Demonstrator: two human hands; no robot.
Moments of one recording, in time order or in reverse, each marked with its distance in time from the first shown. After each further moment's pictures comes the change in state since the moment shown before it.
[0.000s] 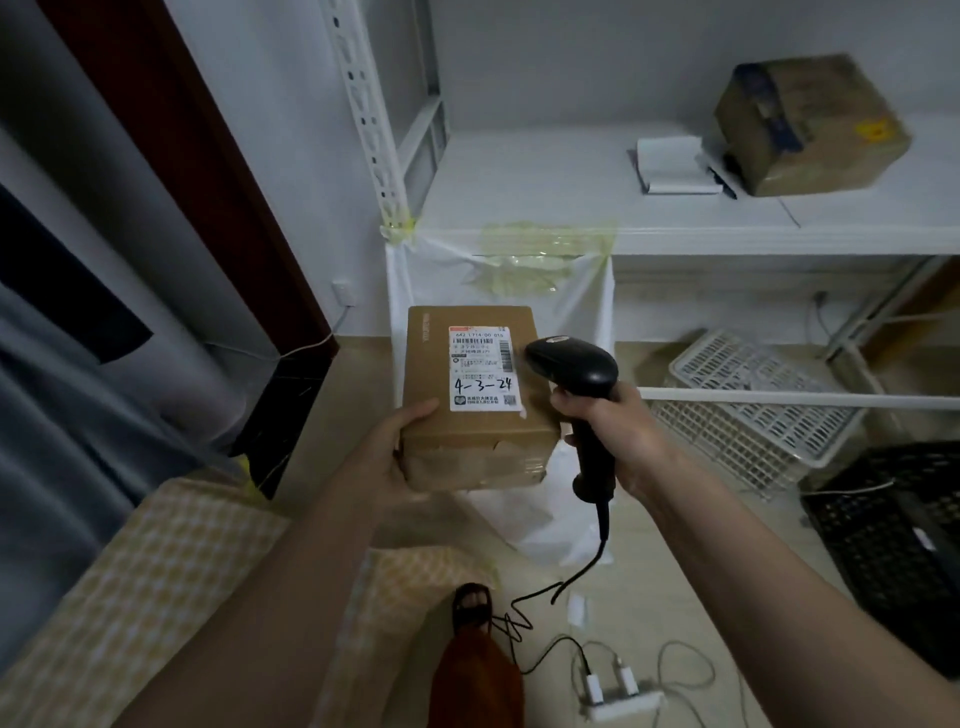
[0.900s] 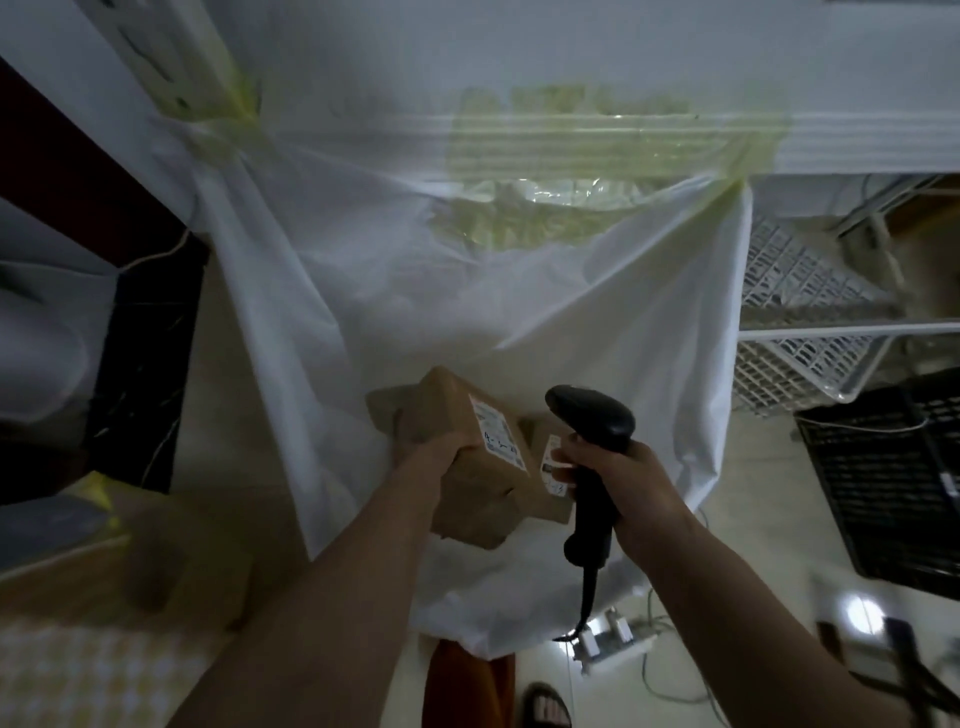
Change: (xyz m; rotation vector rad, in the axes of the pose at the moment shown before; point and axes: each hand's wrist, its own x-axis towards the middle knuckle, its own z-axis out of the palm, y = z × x) left_hand 0.413 0.003 0.007 0.546 0.211 -0.476; right_hand 0.303 0.099 0.039 0.142 0.249 0.473
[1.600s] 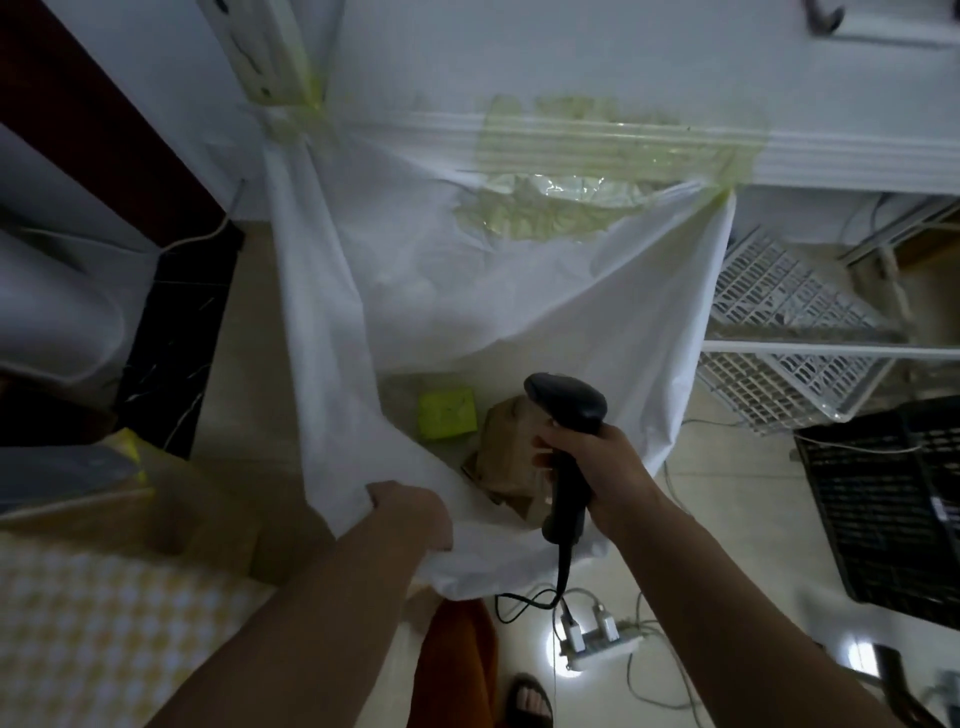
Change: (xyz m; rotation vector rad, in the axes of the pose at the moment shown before) left_hand -0.057 -0.067 -0.021 1.840 0.001 0.028; right_hand -0.029 0.007 0.007 -0.018 -0.090 0.006
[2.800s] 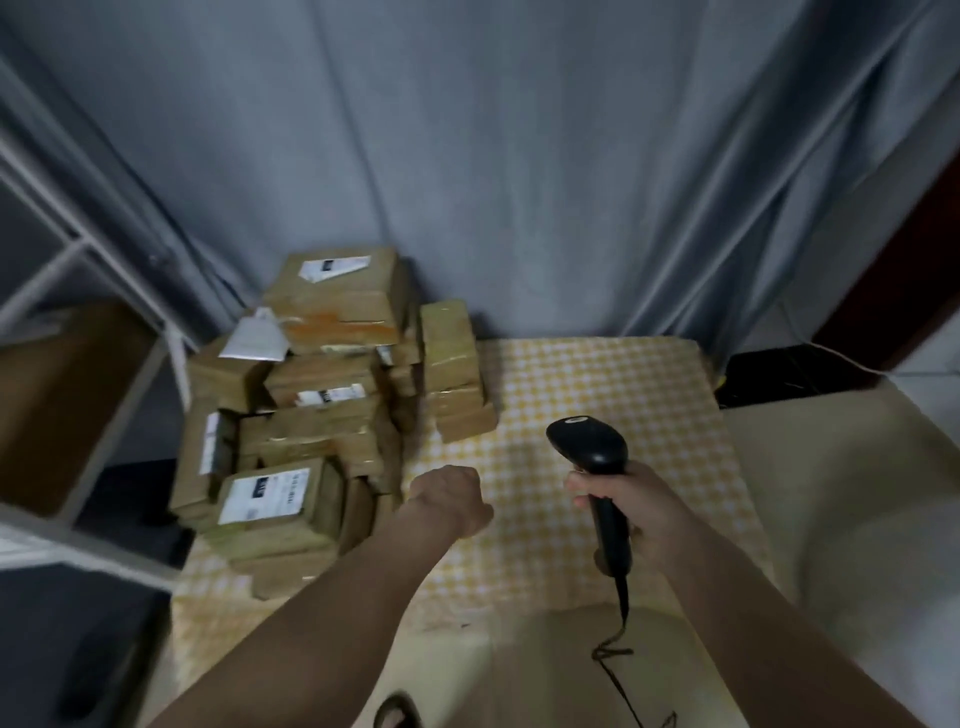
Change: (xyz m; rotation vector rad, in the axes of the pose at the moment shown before) left_hand -0.386 0.008 0.612 -1.357 0.334 -0.907; right_hand -0.439 0.338 0.159 -1.181 -1.179 -0.109
